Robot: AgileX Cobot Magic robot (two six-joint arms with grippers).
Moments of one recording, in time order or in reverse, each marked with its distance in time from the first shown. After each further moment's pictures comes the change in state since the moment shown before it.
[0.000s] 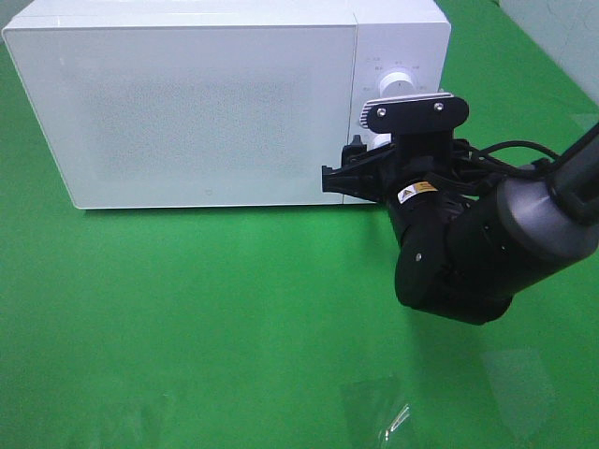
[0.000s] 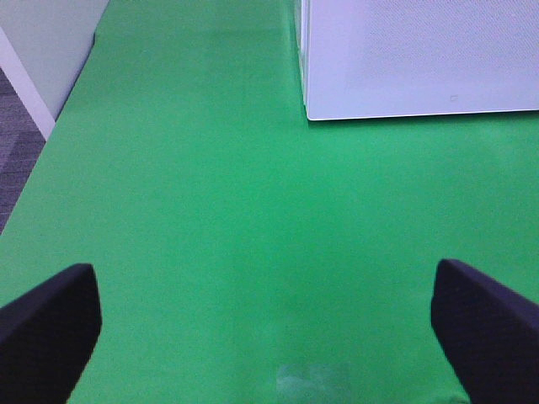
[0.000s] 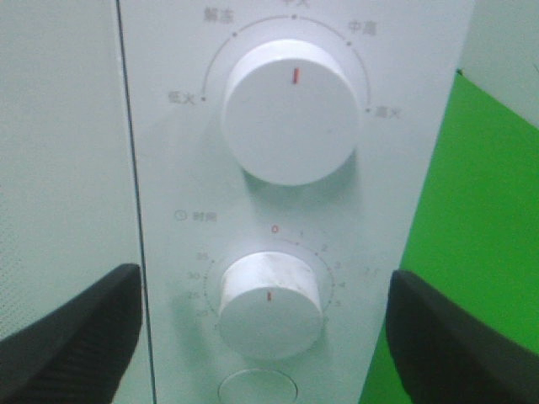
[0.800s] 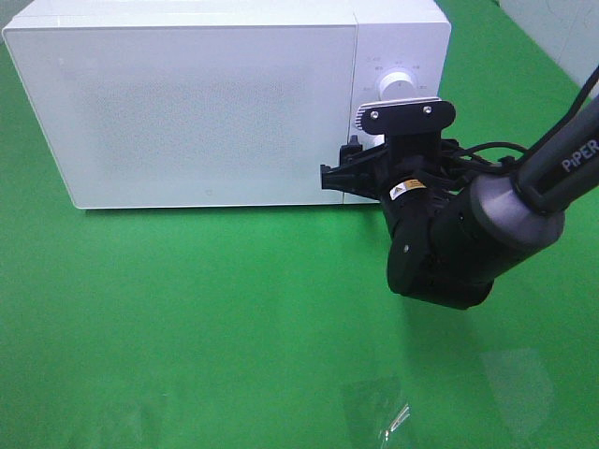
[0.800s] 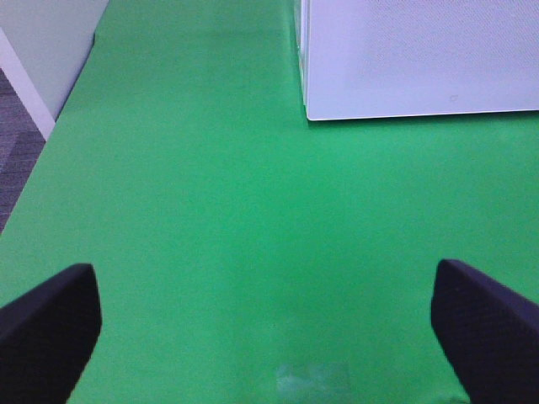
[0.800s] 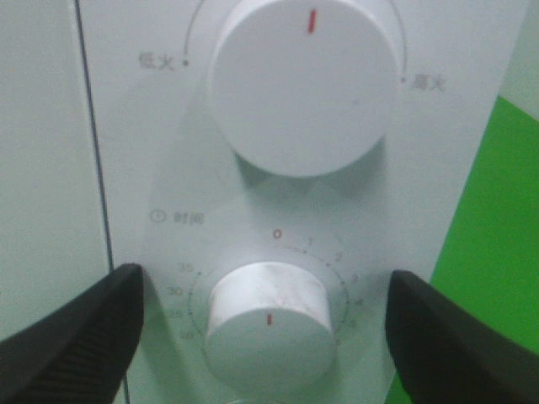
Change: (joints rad) left arm 0.000 0.000 0.000 0.000 0.000 0.000; right arm -0.058 0.091 -0.075 -0.061 0.001 0.026
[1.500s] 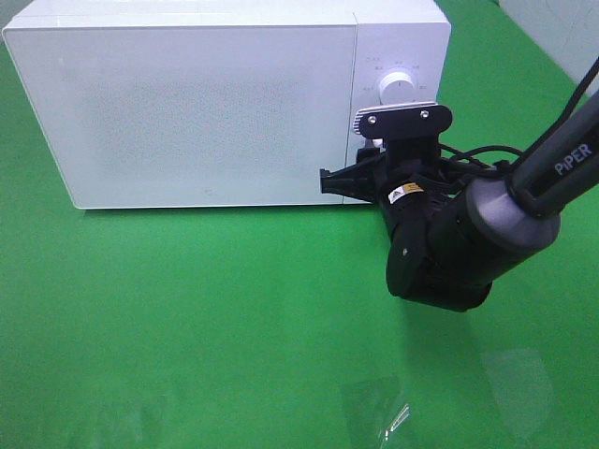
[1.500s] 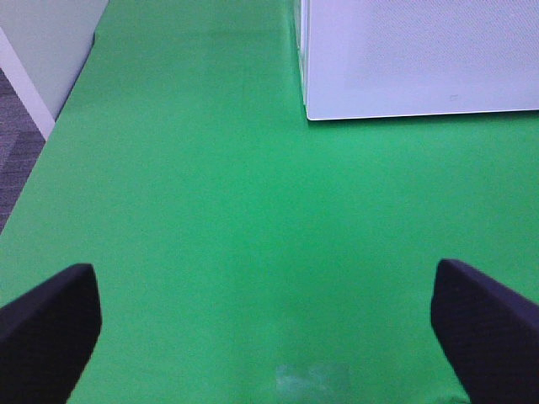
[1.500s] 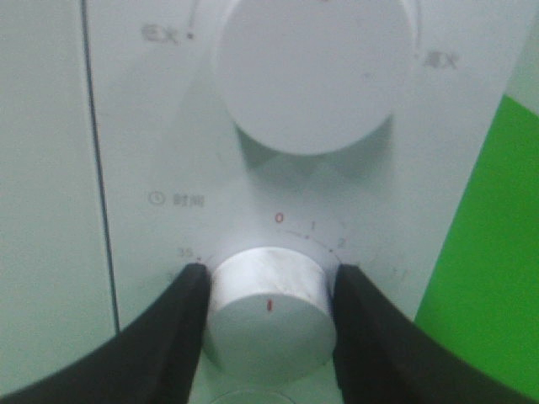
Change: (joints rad) left arm 0.000 0.000 0.000 0.000 0.000 0.000; right arm 0.000 0.010 -0.002 -0.003 -0.001 0.000
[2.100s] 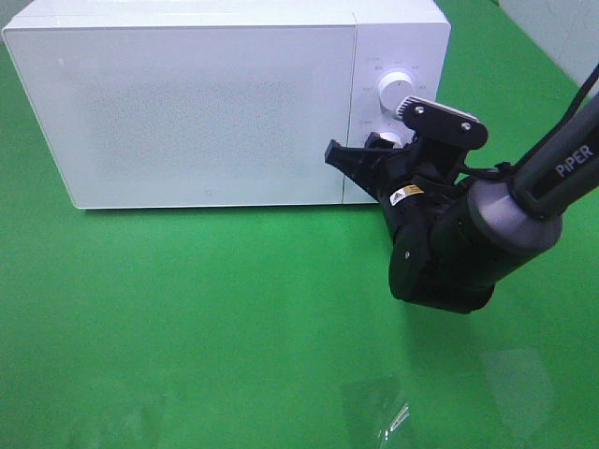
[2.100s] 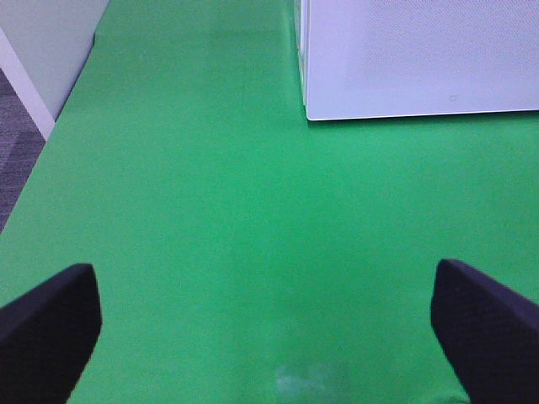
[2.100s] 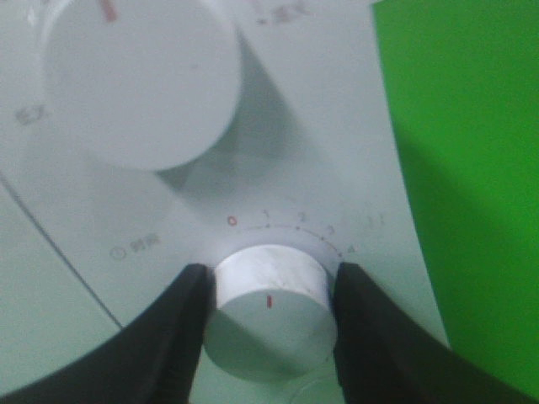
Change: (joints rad) left arm 0.000 0.000 0.000 0.000 0.000 0.000; right arm 0.000 0.000 0.007 -0.021 -0.009 0.496
